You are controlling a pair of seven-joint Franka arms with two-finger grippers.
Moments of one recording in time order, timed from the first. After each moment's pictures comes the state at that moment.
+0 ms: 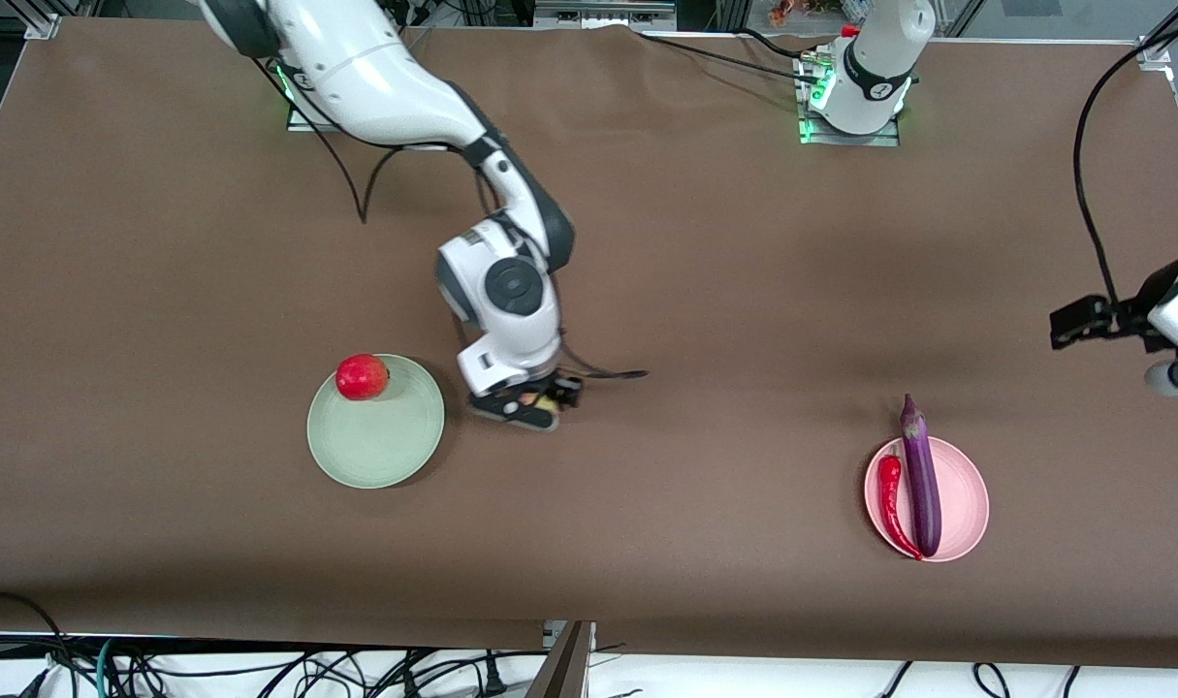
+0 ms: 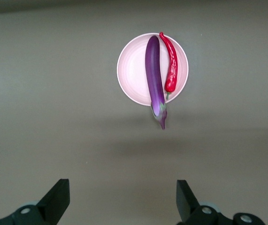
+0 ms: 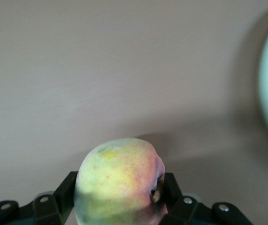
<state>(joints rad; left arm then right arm) -0.05 0.29 0.09 -1.30 0.07 1.56 0.07 0.64 0.85 -0.07 -1.27 -0.05 2.17 0.83</state>
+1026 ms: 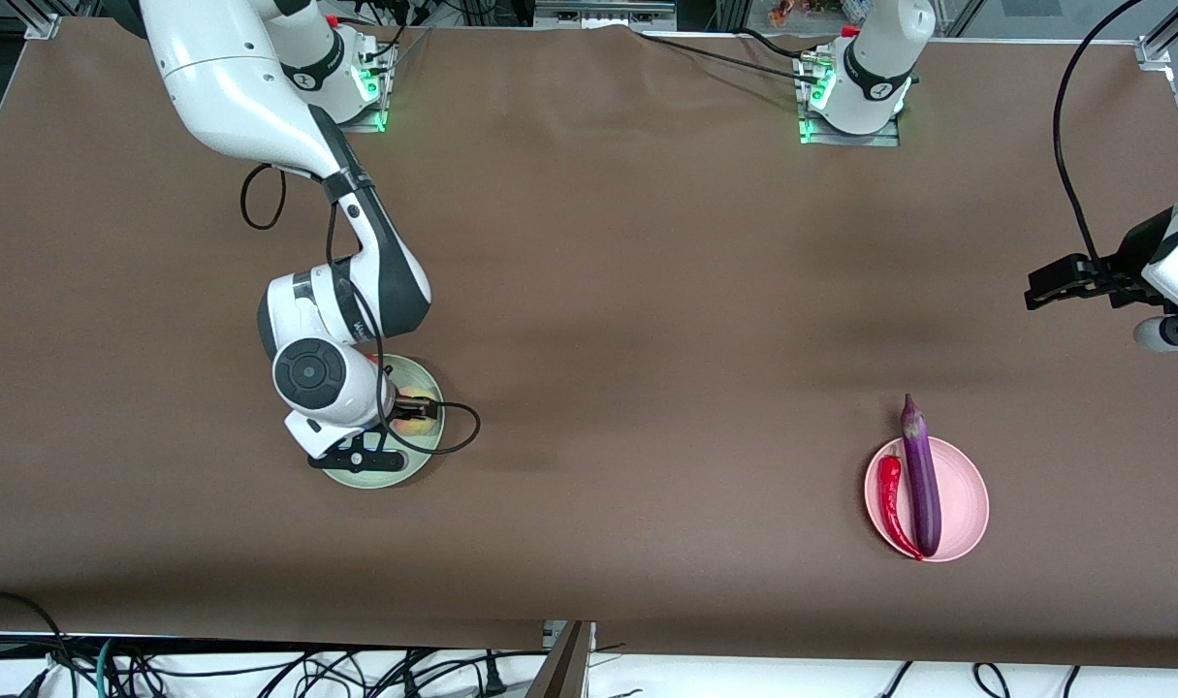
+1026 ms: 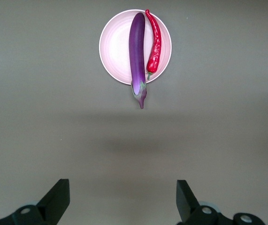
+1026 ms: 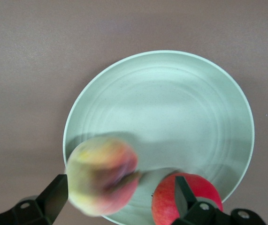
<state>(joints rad) -0.05 0.20 0.09 -1.44 -0.01 1.55 -0.02 0.39 0.77 -0.07 -1.34 -0.01 1.99 0.35</state>
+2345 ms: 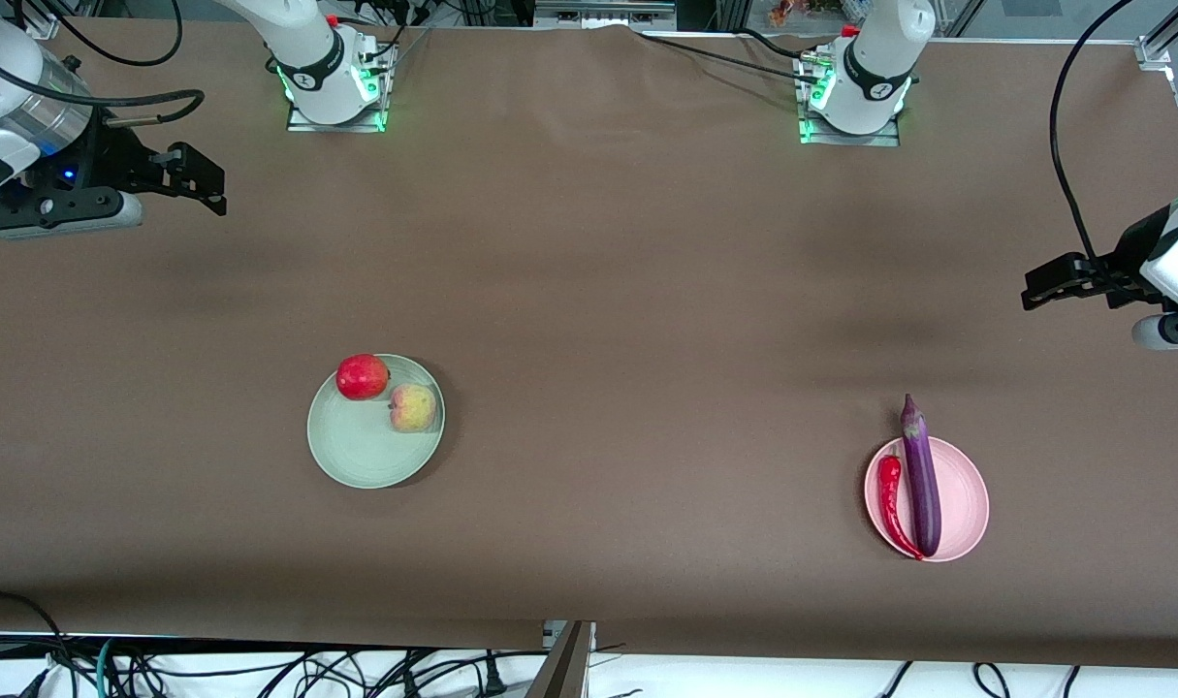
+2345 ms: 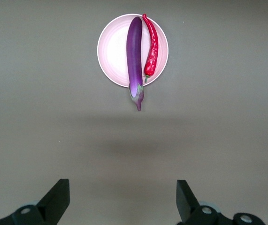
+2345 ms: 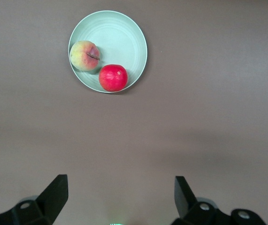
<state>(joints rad) -0.06 0.20 0.08 -1.42 -0.01 1.55 -0.03 0.36 -0.05 -0.21 -1.68 0.00 1.58 0.02</state>
